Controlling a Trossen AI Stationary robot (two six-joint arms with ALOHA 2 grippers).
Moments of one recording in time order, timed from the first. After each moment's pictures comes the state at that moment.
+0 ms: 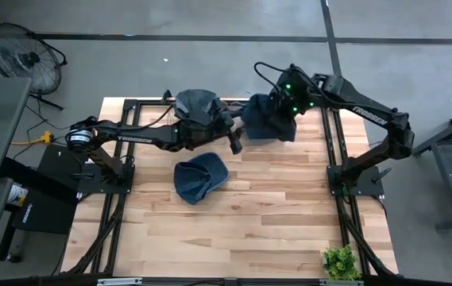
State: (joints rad) left arm 0.11 1.58 1.22 0.34 -0.38 0.16; right arm -0.46 1.45 1.63 -1.13 -0.07 0.18
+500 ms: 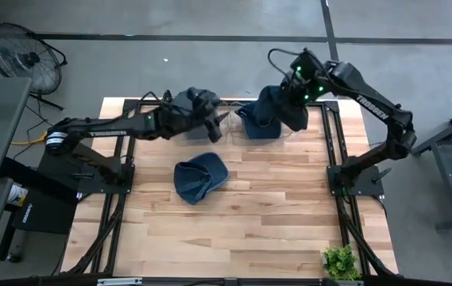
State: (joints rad) left arm 0.20 1.37 1.20 -0.05 -0.37 0.07; right arm -0.70 1.45 1.63 -1.21 -0.22 -0.07
